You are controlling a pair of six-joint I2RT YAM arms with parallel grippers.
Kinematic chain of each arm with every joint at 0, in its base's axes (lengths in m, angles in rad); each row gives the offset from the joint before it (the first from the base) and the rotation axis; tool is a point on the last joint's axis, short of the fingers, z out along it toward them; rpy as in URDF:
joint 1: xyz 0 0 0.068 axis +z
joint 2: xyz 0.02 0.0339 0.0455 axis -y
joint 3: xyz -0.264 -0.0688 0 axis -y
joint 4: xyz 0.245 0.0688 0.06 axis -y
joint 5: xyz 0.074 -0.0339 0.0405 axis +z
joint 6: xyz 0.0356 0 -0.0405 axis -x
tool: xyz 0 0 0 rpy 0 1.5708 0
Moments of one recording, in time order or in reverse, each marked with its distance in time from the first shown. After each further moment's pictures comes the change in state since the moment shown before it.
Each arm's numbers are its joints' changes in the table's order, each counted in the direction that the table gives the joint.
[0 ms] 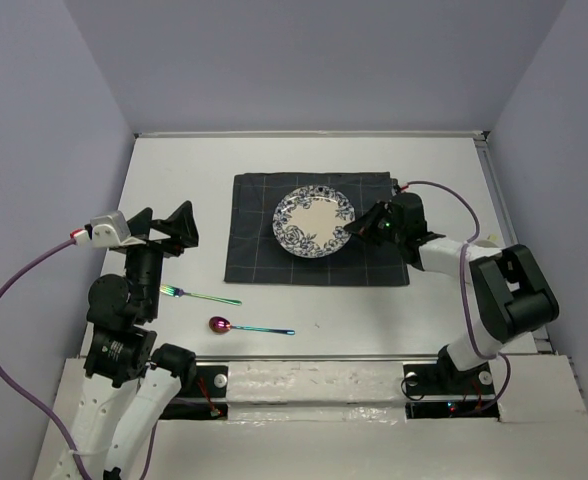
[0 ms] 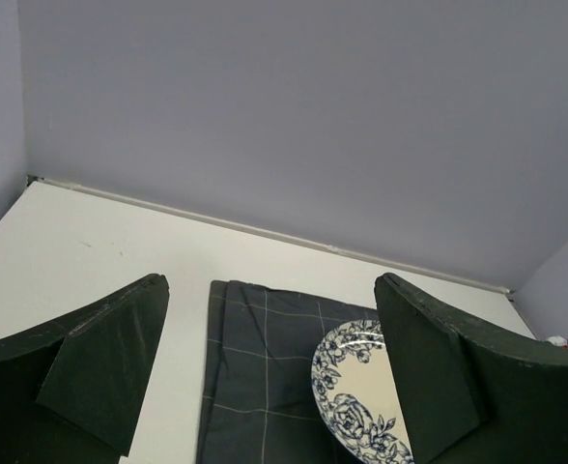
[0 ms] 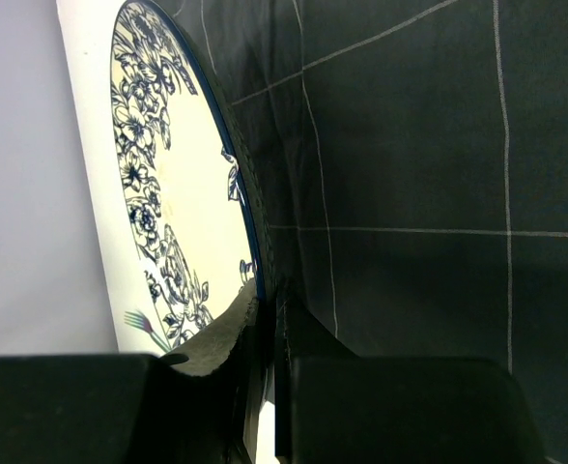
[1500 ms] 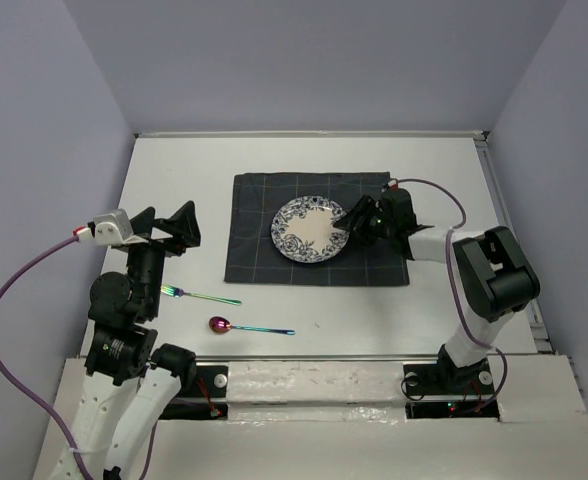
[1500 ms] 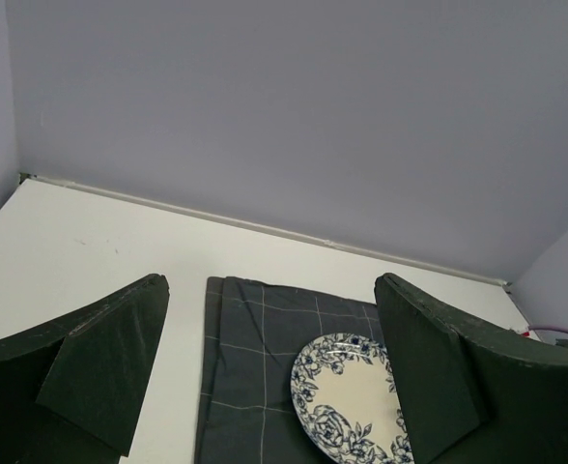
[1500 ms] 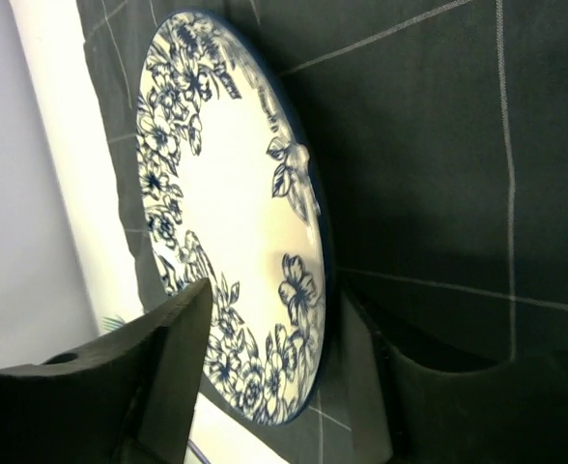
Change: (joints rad) left arm 0.002 -0.011 0.000 0.001 -0.019 0.000; right arm 0.007 -0.180 0.102 -0.008 0.027 0.014
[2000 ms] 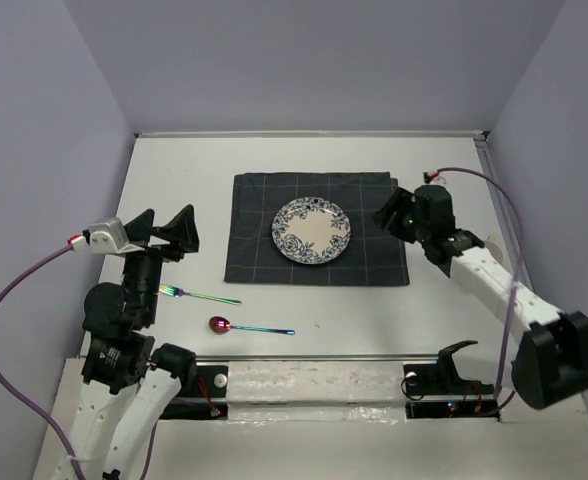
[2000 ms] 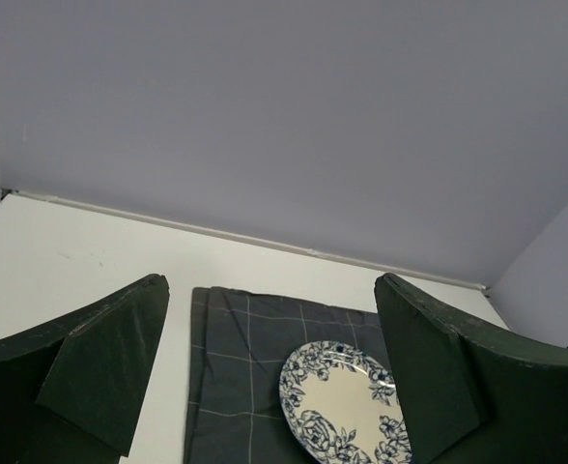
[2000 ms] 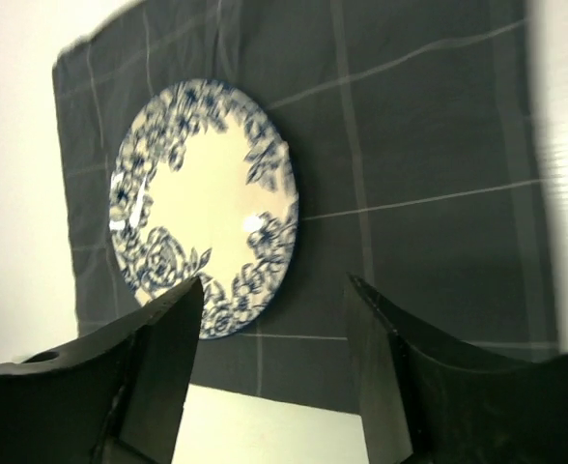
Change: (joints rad) left arm -0.009 0.039 -0.006 0.000 -0.014 0.000; right arm -0.007 0.463 -0.012 -0.457 -0.338 0.235
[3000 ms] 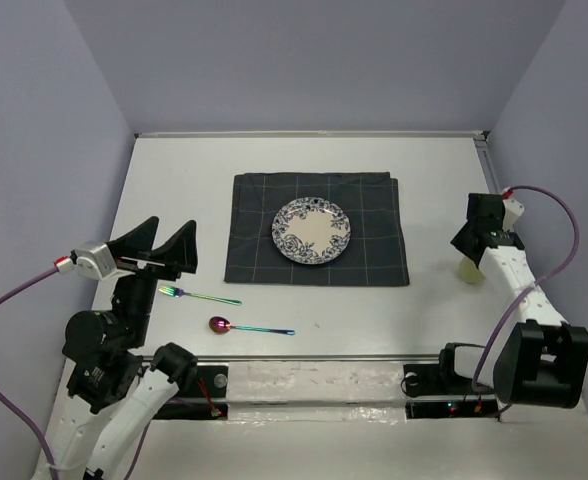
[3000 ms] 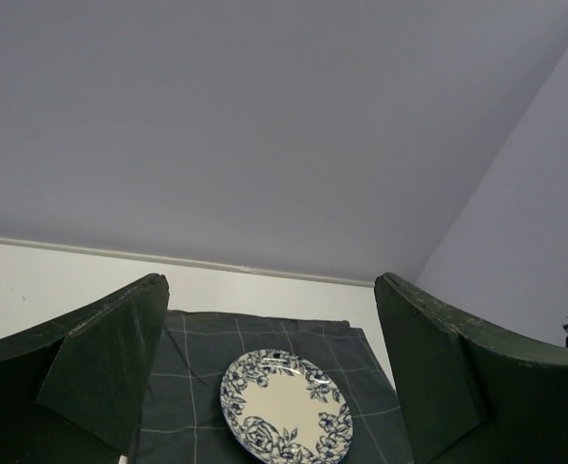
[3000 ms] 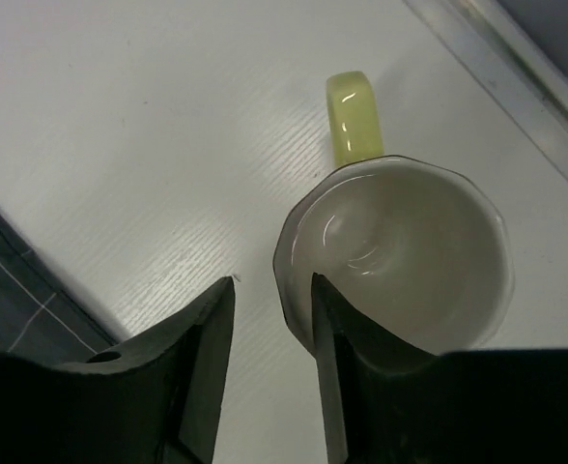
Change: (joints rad) left arm -0.192 0.138 0.000 0.006 0.027 -0.016; right arm -0.438 0.134 0.007 -0.396 -0.424 0.172
